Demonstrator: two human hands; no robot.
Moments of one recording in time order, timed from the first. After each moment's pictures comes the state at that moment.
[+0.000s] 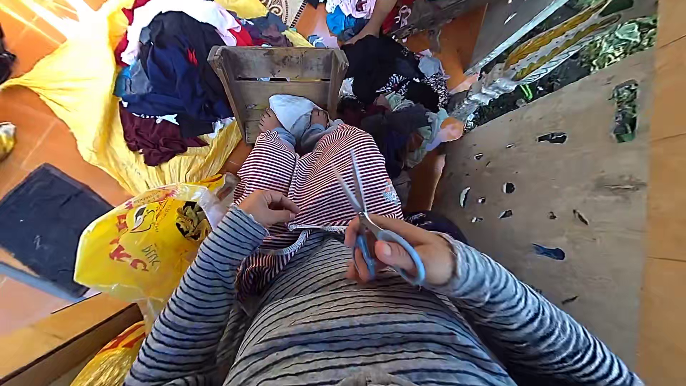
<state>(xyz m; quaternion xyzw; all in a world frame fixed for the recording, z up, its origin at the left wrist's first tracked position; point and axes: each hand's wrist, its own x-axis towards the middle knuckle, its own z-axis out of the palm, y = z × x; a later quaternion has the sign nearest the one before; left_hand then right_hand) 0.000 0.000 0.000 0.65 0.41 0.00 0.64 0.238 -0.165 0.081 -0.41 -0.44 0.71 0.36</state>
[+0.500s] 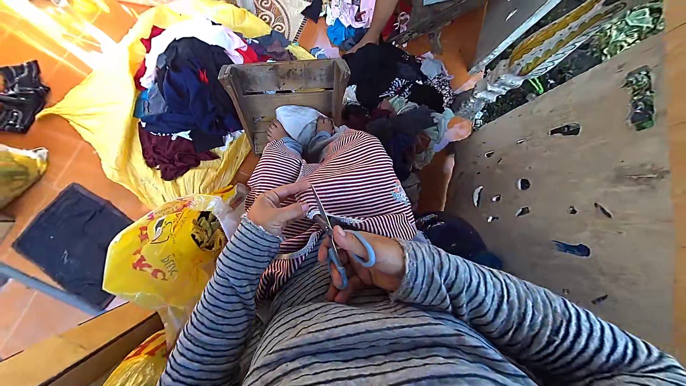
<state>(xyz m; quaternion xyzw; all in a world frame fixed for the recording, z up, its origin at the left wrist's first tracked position) 0.015 -0.018 0.029 0.42 0.45 0.20 0.76 0.189 -0.145 0.078 -0.44 -0.19 0.84 0.26</state>
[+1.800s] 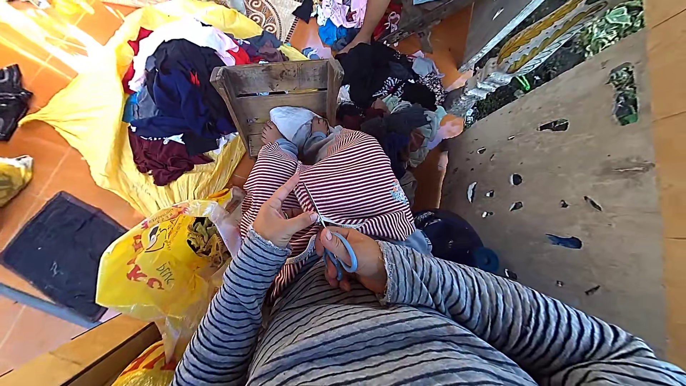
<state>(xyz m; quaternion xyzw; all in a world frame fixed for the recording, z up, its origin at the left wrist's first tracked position) 0.020 -0.031 0.022 0.48 0.41 0.25 0.74 0.169 -0.142 0.056 -0.49 -0.18 0.78 0.35</state>
